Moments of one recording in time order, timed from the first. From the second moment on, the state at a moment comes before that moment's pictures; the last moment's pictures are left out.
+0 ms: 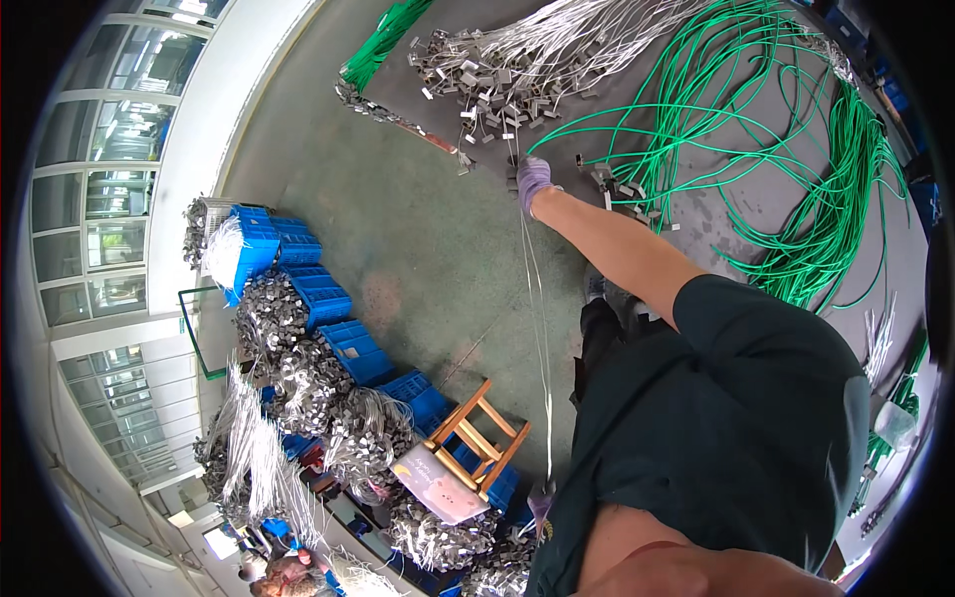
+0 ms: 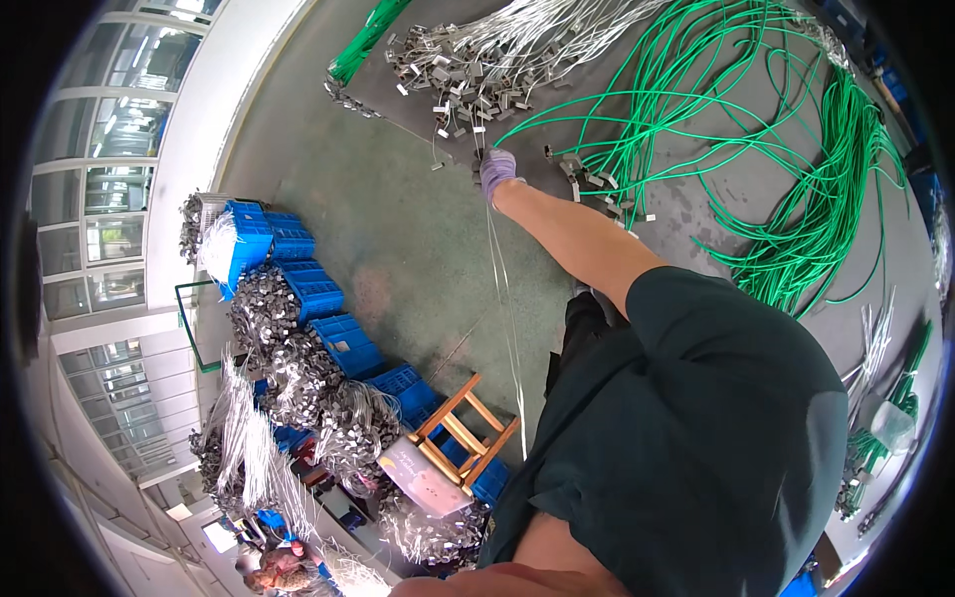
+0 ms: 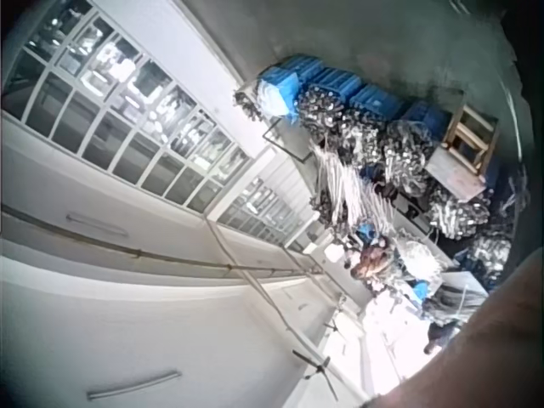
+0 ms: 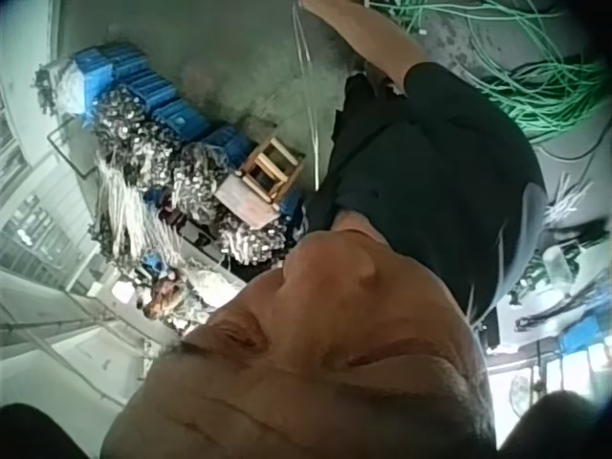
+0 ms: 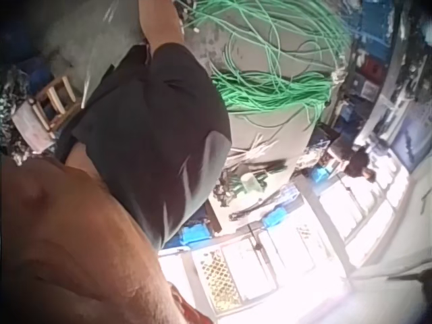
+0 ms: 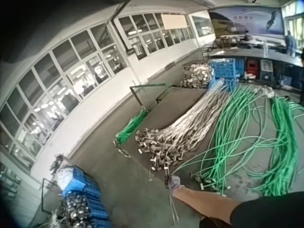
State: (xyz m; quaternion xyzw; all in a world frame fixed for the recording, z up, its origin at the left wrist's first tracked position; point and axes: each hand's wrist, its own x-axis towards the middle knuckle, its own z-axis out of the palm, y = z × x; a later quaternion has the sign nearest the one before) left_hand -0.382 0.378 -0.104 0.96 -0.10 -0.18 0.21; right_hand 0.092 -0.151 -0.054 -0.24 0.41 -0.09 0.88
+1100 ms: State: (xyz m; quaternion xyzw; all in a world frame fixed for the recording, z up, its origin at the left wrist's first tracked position) left_hand -0.067 0.038 0.011 0.71 -0.06 -0.32 0.62; right_hand -0.046 -0.291 0.105 -0.46 0.25 -0.26 0.81
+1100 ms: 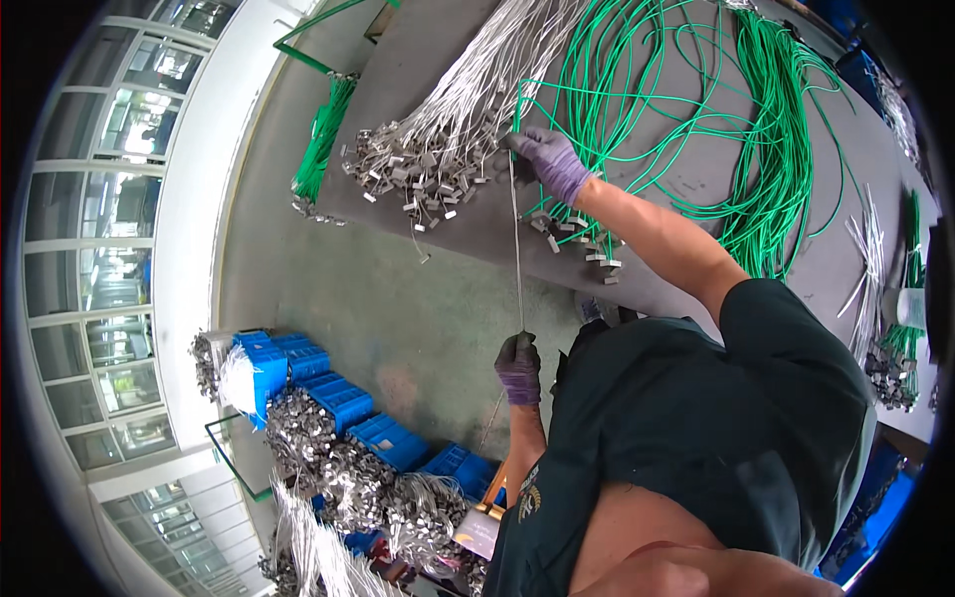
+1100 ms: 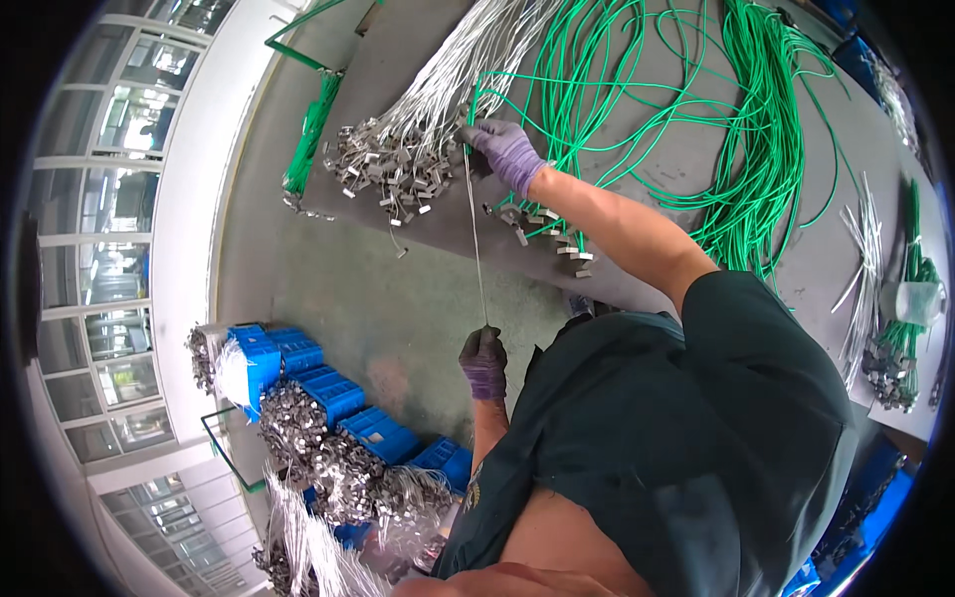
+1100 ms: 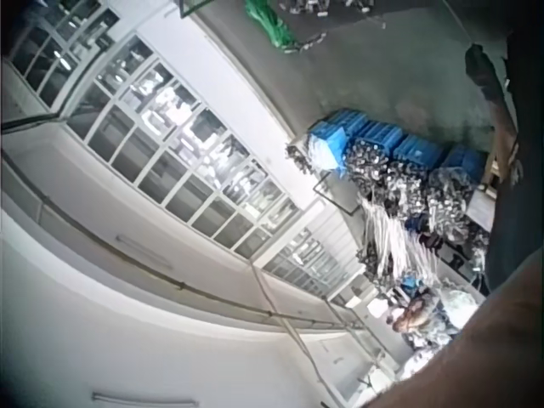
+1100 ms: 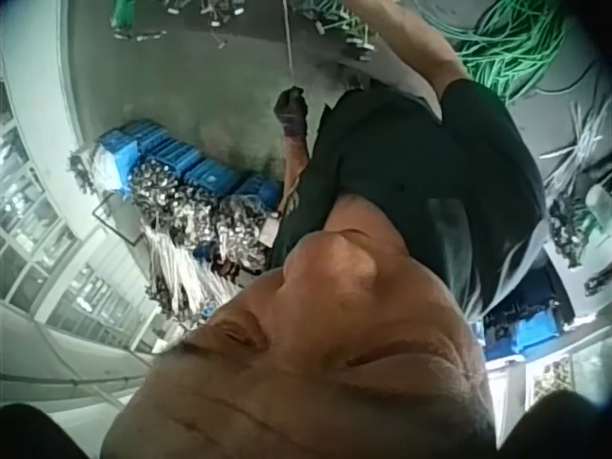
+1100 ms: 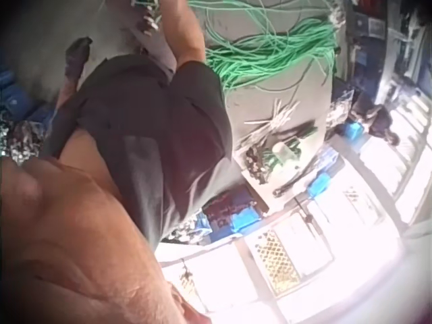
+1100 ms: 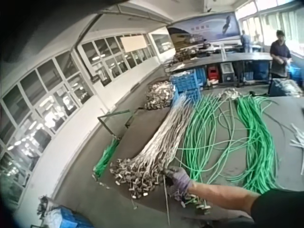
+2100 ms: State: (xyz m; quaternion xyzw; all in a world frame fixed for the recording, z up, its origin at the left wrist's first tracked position) left_hand -0.022 -0.019 0.021 0.71 -0.10 -0.36 0.59; right_hand -0.037 -0.266 0.035 -0.62 0.25 -0.10 0.74
